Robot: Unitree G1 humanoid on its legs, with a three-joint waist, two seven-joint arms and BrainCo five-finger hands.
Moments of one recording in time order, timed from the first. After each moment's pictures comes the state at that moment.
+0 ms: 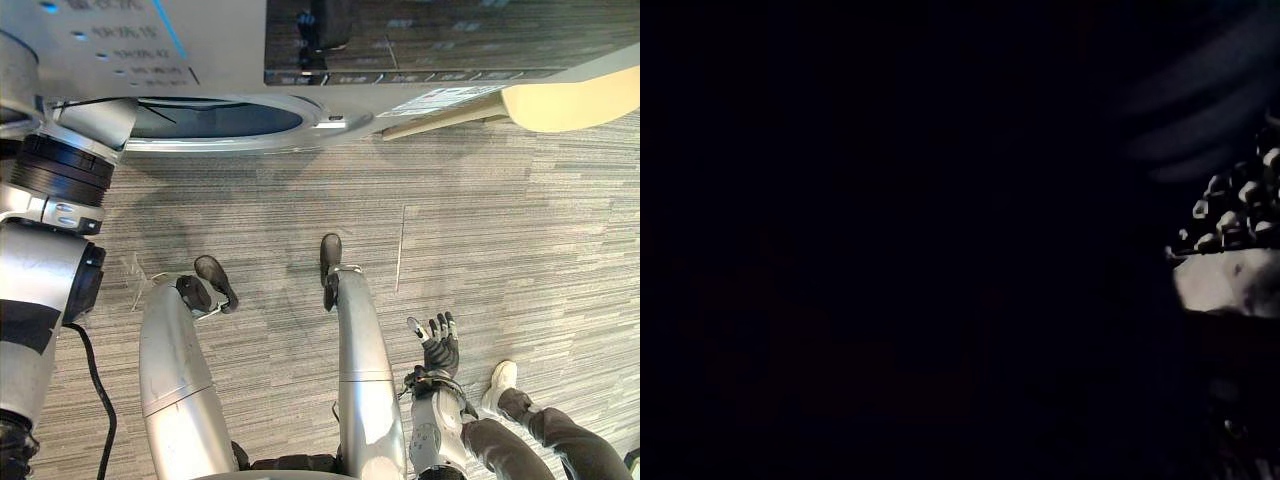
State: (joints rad) left arm -1.42 0.56 -0.34 0.58 0.50 0.13 0.59; right arm 0.08 0.00 -0.16 0.44 0.59 -0.27 -0.09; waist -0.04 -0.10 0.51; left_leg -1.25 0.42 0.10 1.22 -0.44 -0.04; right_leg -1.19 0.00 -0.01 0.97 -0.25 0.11
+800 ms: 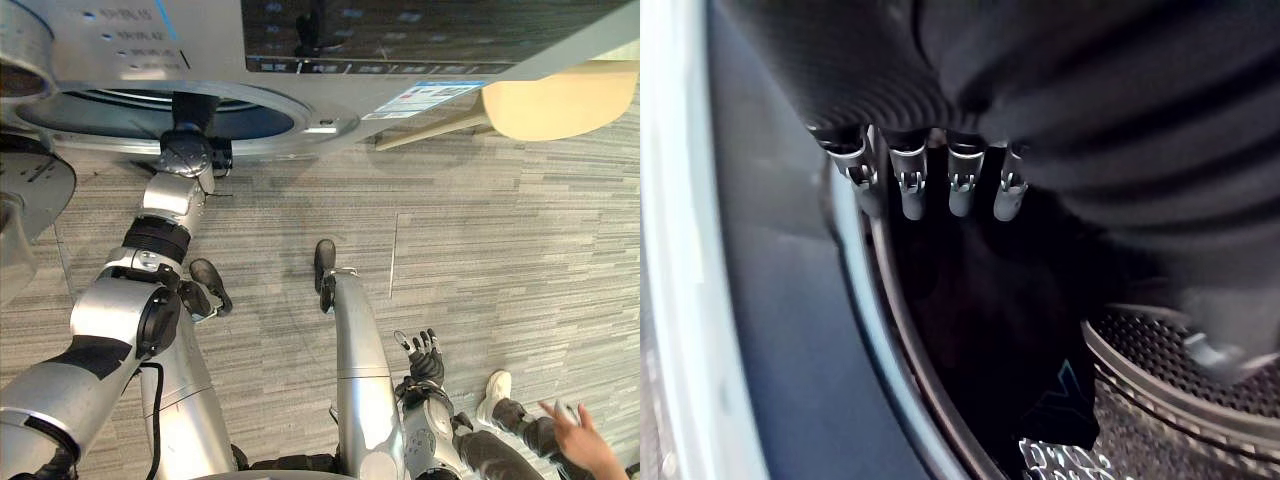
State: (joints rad) left arm -1.10 0.22 0.06 0.91 -0.13 0.02 0.28; right arm 0.07 -0.01 -0.14 0.53 0.58 -0.19 -0.08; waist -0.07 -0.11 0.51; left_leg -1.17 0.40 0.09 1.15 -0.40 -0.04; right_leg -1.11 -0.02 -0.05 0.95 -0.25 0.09
